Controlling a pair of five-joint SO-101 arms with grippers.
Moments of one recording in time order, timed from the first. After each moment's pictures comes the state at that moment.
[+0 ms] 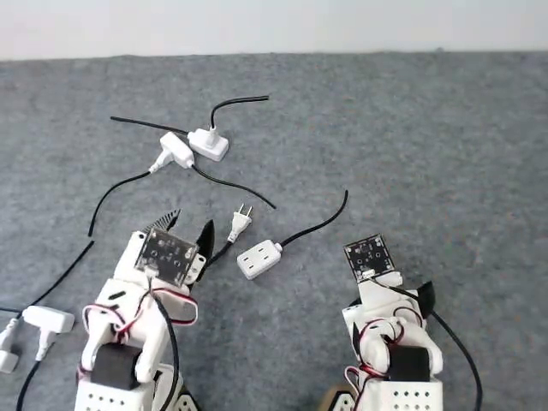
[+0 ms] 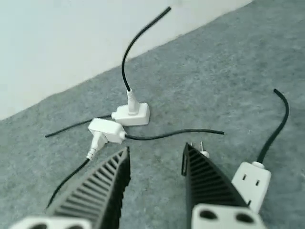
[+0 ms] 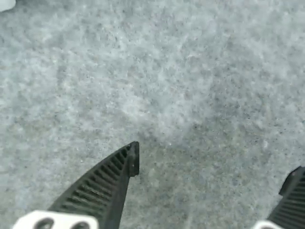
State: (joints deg) left arm 6.7 -91.6 80.5 48.7 -10.2; right arm -1.8 -102.9 95.6 74.0 19.4
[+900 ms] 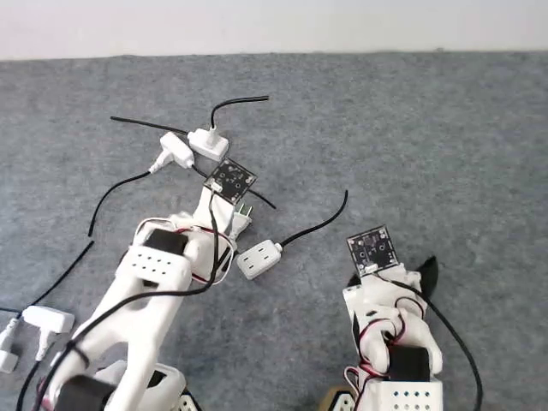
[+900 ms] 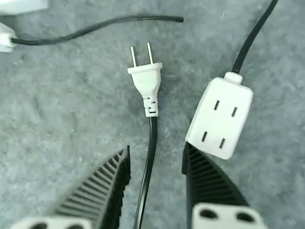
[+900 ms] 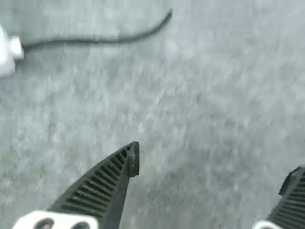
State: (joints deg) left arm 11.7 -22.5 52.7 50.4 -10.1; right arm -2.3 -102.8 95.5 60.6 19.4
